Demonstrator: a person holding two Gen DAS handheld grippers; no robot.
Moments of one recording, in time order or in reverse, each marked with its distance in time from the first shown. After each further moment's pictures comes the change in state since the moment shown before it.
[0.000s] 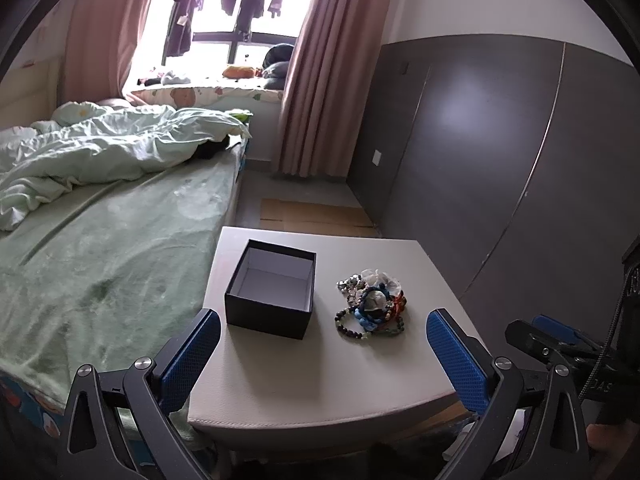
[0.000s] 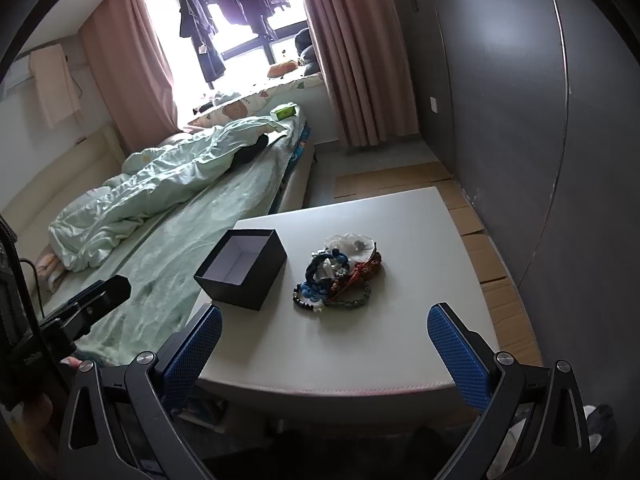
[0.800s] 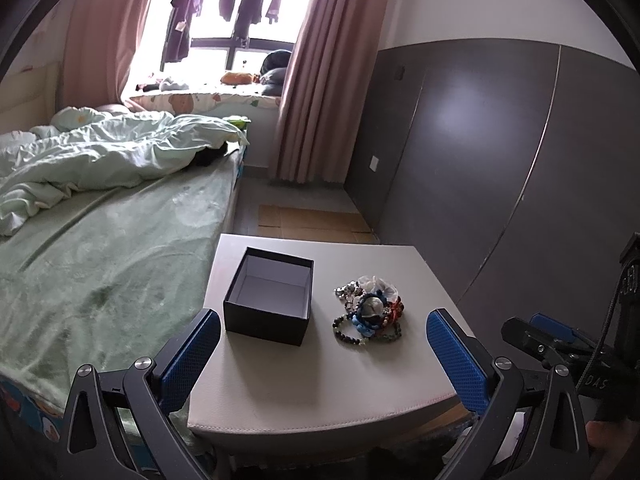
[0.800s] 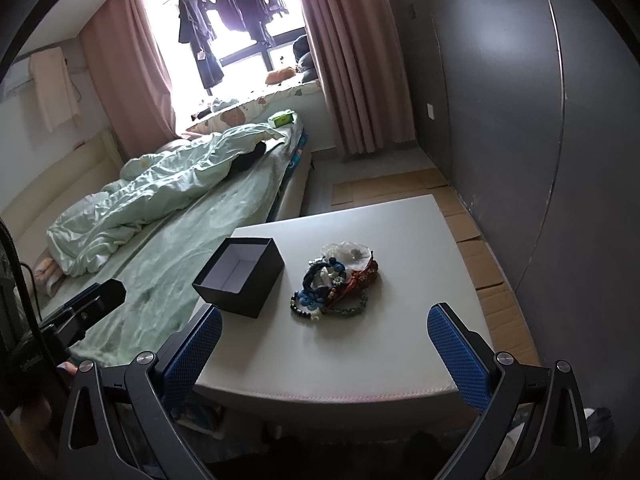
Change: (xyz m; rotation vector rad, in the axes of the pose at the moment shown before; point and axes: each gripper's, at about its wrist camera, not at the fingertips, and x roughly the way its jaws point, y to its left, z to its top) left arm -0.004 0.000 0.002 0.003 -0.022 -0.009; right arm -0.002 -0.004 0.004 -0.004 -0.029 -0.010
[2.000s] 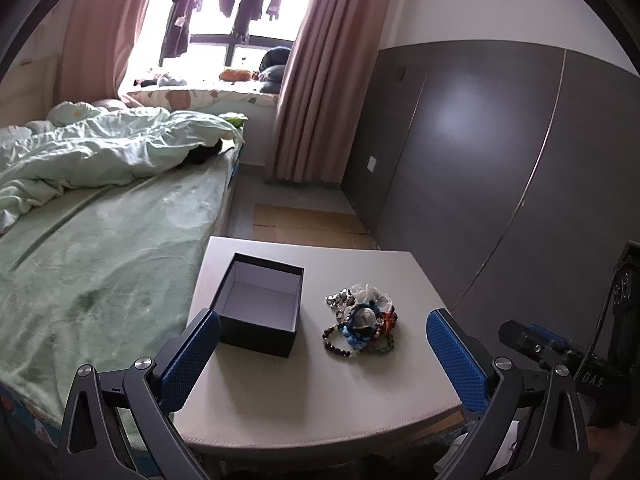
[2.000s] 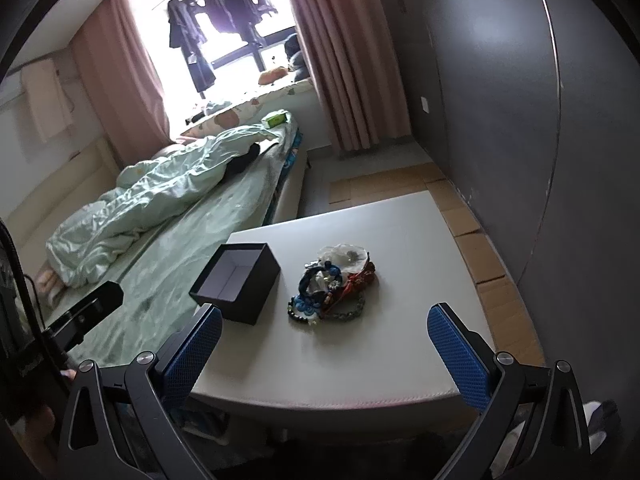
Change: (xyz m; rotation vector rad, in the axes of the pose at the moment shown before) left arm 0.022 -0.002 0.017 -0.025 0.018 -0.018; right arm 0.011 -0.010 0.013 0.061 0.018 -0.004
